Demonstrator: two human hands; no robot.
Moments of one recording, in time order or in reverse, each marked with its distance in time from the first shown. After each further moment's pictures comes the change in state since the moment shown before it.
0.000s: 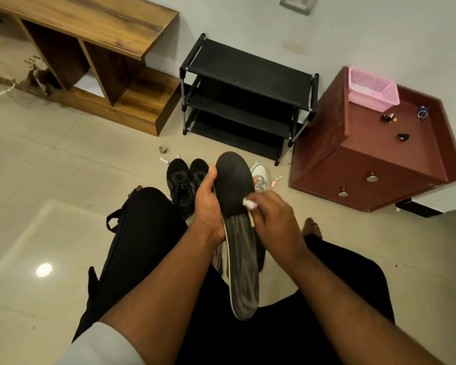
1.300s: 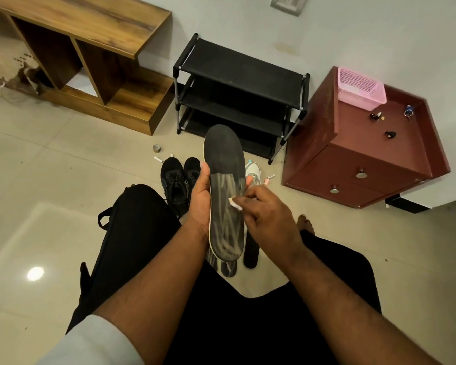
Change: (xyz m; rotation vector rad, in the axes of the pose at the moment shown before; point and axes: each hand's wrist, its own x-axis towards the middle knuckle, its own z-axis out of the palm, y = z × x) left_hand -0.007 -0.003 -0.005 0.039 -0.100 -0.081; right_hand -0.011 -0.018 -0.021 -0.106 -0.015 -0.136
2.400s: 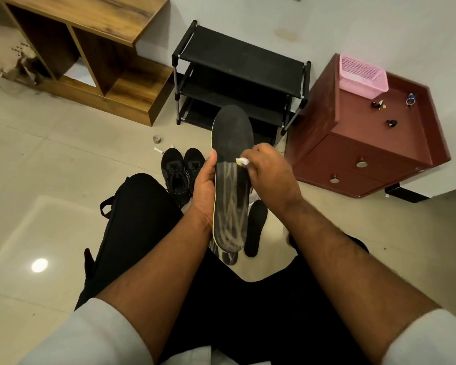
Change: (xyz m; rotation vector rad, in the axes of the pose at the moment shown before) left_hand -0.012 -0.006 0.006 0.056 -0.016 0.094; right_hand 0.048 0.013 -0.004 -0.120 0.000 0.038
